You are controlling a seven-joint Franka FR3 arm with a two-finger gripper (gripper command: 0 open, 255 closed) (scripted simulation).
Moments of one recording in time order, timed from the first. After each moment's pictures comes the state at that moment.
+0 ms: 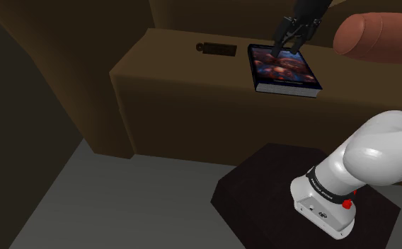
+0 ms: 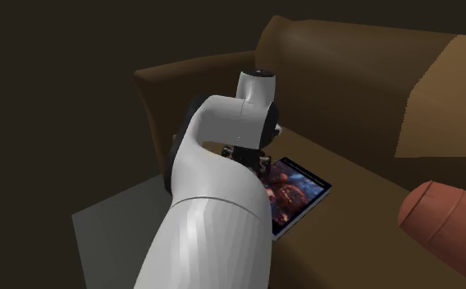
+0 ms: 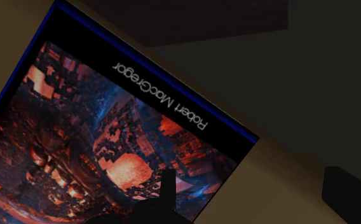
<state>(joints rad) -0.01 -0.77 -0.05 -2.42 0.05 1.72 0.07</state>
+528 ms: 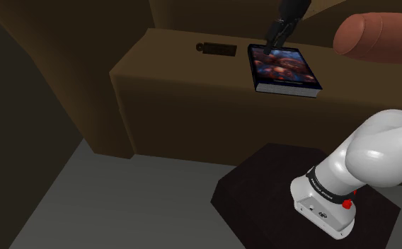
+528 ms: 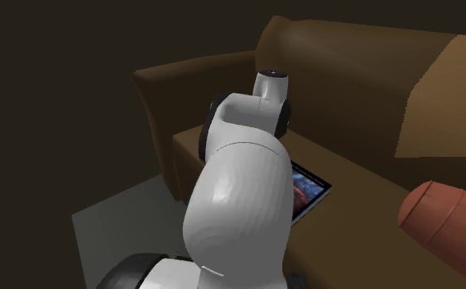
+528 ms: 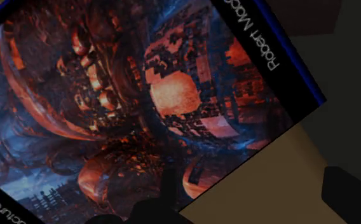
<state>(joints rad) 0.05 -0.56 -0.16 -2.32 -0.02 1.82 -0.23</state>
